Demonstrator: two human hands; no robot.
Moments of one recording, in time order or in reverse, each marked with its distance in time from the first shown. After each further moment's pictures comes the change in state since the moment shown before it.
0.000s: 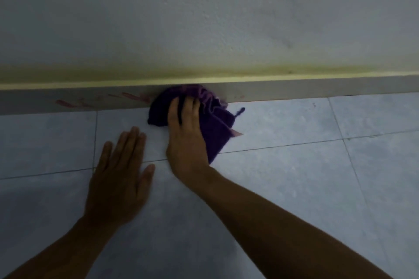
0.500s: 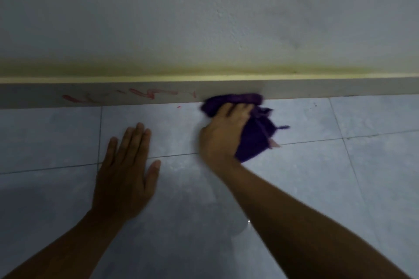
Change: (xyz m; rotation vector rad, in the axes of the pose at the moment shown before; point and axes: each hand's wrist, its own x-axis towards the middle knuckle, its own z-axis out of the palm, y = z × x) left_hand 0.000 0.003 -0.001 -0.011 0.053 -0.001; right_hand 0.020 0.037 -0.029 -0.424 -0.086 0.482
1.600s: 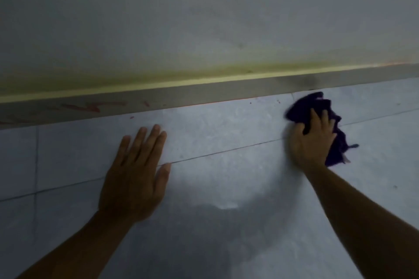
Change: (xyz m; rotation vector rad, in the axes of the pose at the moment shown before) left_hand 0.053 0.085 0.012 -0.075 -0.139 0.173; right_hand 0.056 0.287 -0.017 0.338 0.175 0.351
